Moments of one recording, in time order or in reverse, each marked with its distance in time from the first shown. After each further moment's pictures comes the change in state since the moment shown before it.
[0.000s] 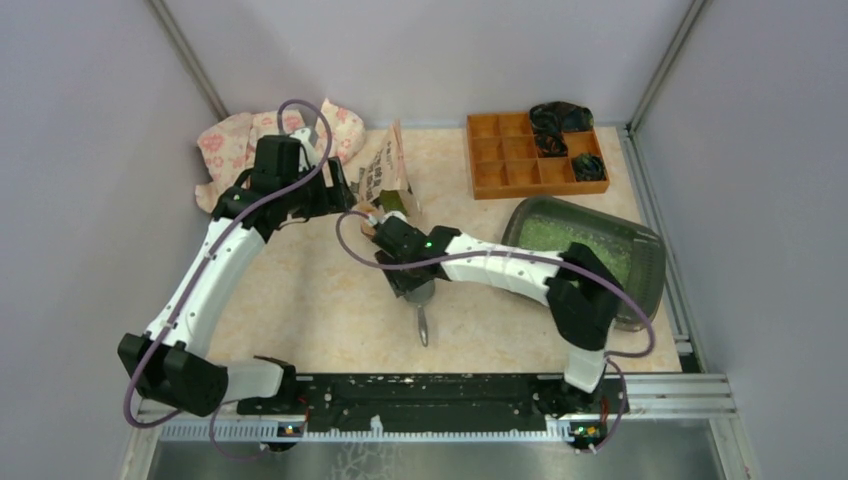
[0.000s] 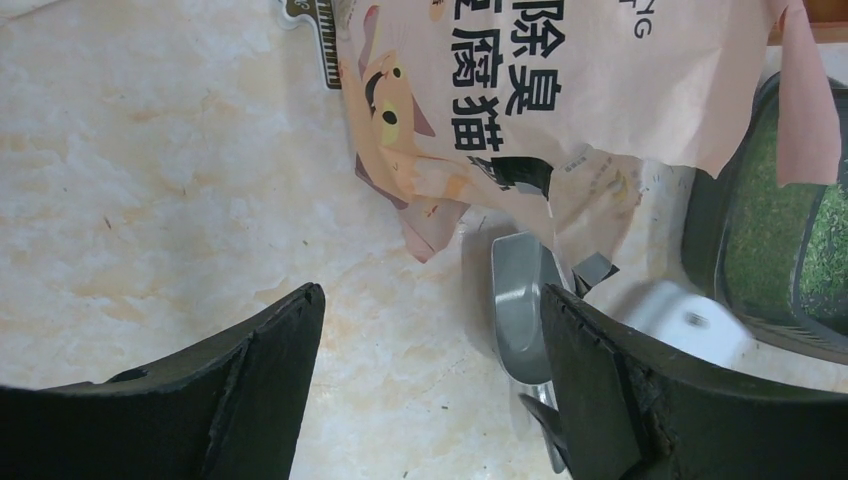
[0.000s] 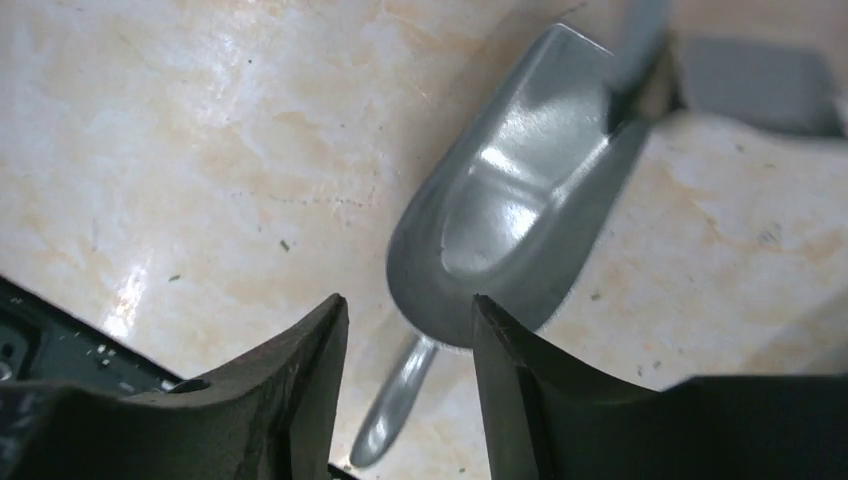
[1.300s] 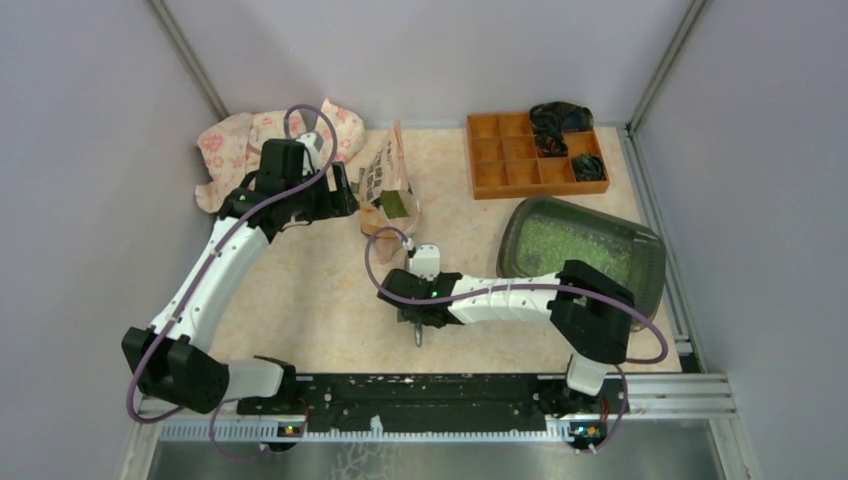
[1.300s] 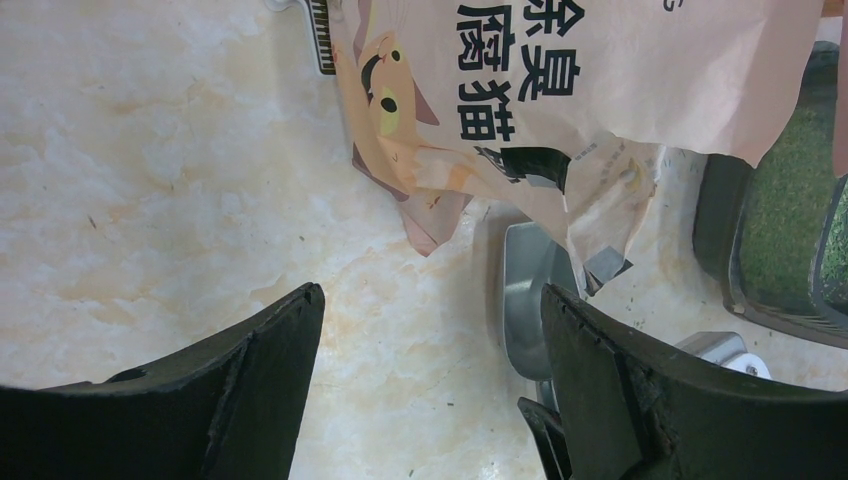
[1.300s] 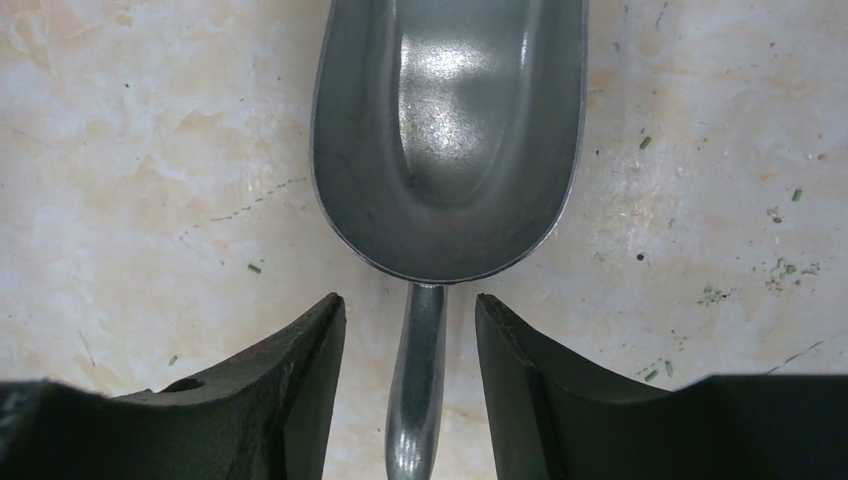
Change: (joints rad) left arm 0.002 0.016 -0.039 0.030 0.037 0.015; right arm 0.163 -0.147 -0.335 0.136 0.316 0.600
